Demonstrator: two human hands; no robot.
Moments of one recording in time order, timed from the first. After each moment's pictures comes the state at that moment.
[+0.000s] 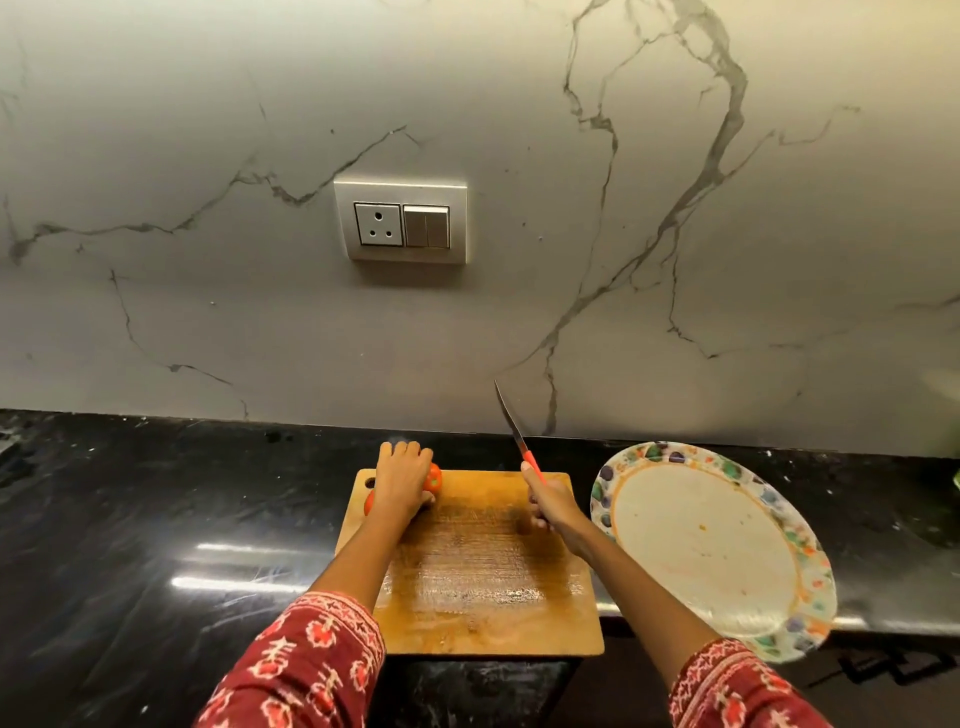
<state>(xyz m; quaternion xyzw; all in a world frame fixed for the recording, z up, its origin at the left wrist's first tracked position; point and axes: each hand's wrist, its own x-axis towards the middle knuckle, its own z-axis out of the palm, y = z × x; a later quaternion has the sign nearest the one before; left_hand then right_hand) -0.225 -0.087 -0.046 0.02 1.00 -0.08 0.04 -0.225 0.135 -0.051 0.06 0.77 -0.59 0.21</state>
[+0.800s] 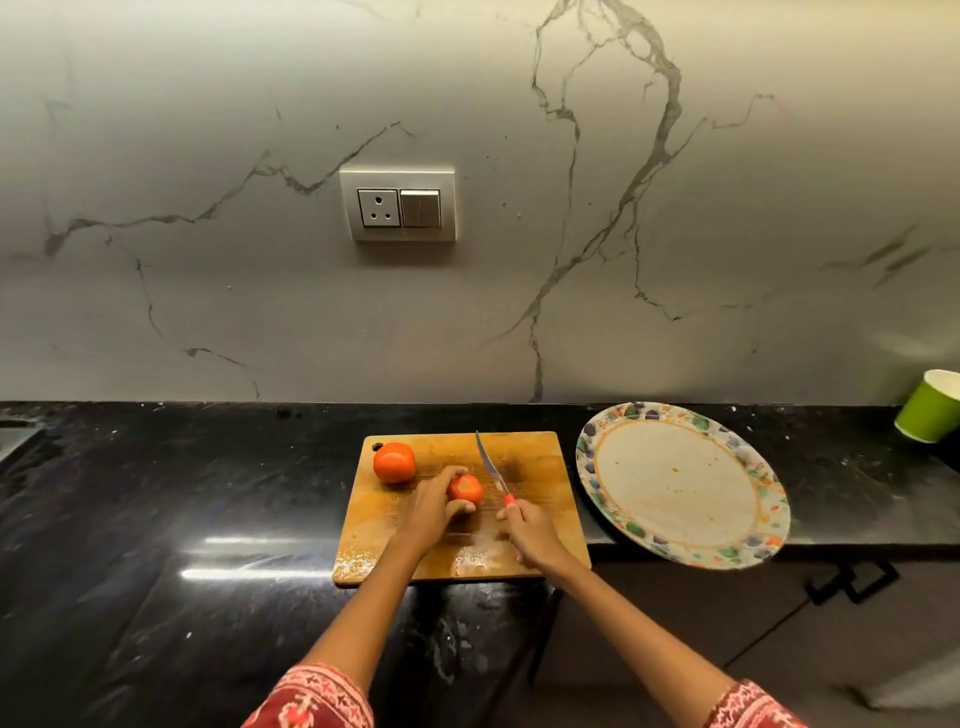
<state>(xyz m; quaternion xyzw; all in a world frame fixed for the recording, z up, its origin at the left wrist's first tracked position) -0.122 -0.040 -0.071 0.01 0.92 0.40 0.04 -0.108 0.123 -0.068 0.01 0.83 -0.53 0.17</state>
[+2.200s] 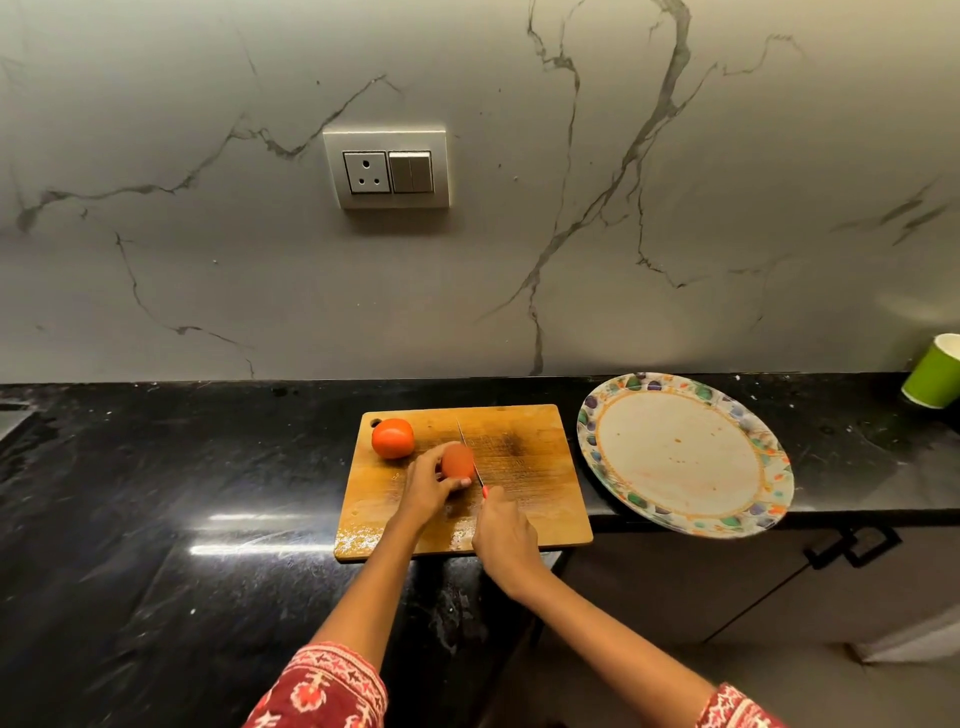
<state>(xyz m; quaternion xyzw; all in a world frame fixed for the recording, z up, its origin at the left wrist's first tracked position) -0.123 -0.040 -0.077 -0.04 0.87 0.50 -0.01 -0.063 0.081 -0.053 -0.03 0.97 -0.24 0.08</state>
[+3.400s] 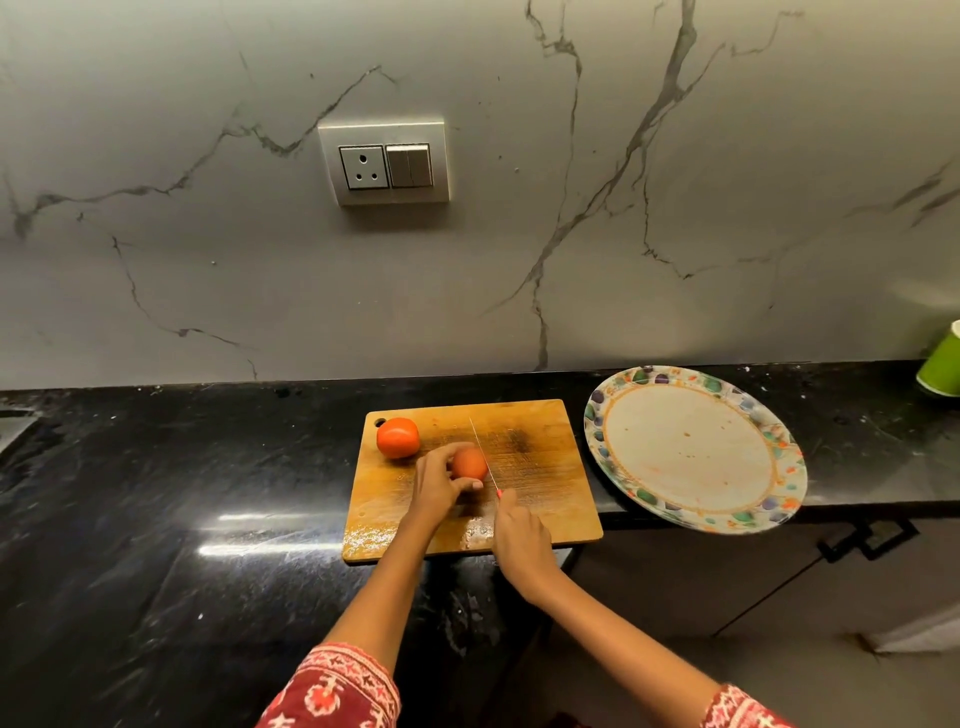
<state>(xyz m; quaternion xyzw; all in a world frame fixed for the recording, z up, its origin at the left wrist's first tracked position) -0.125 -0.037 -0.081 -0.05 0.89 0.46 -0.02 -0.068 0.088 -0.070 -0.06 0.98 -0.20 0.08</state>
